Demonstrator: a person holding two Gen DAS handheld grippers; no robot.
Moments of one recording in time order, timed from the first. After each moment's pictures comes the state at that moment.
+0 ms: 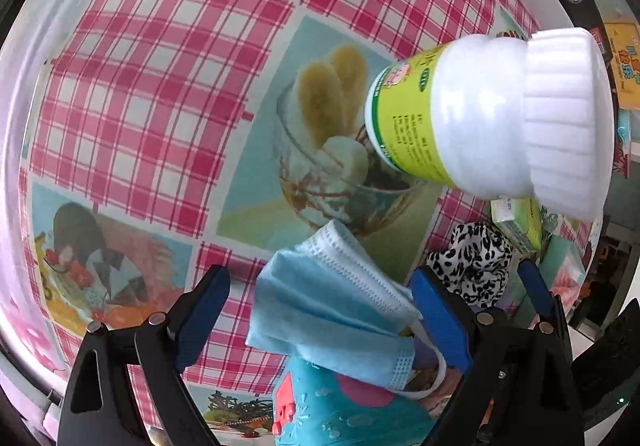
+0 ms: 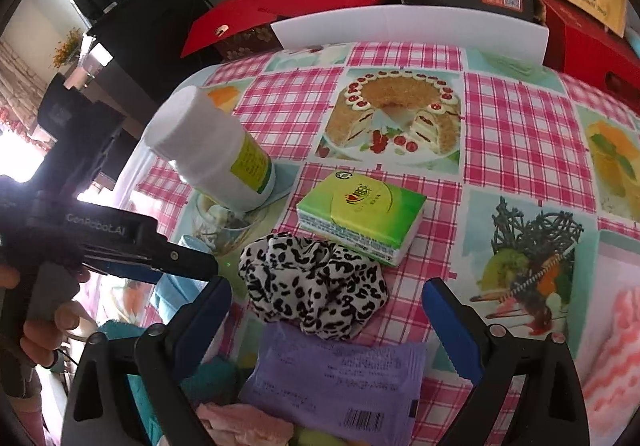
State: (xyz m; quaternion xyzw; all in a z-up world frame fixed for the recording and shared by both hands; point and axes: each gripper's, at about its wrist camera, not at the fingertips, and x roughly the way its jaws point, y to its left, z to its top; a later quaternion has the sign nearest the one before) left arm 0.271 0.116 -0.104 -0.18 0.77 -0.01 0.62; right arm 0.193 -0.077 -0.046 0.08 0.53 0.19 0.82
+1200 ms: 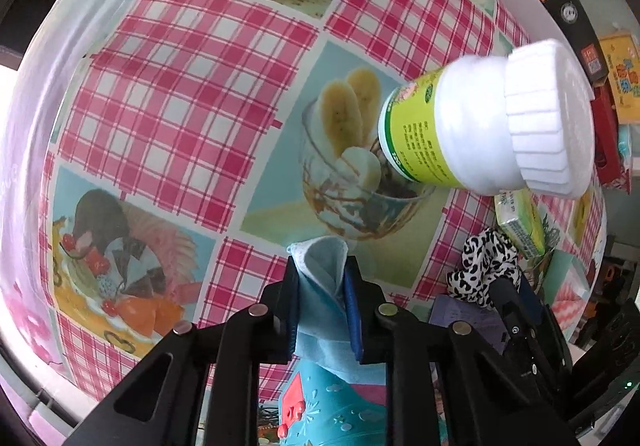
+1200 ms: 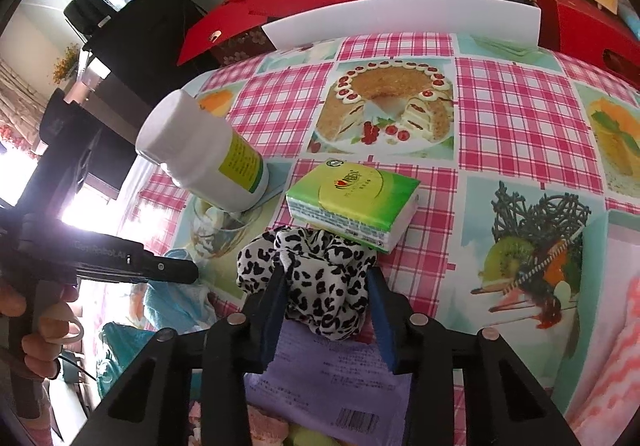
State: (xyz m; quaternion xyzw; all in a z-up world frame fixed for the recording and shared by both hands) left arm 0.242 0.120 -0.098 -0.18 0.72 0.02 0.66; right arm 0.186 -0.088 -0.051 0.11 0.53 0.19 0.82
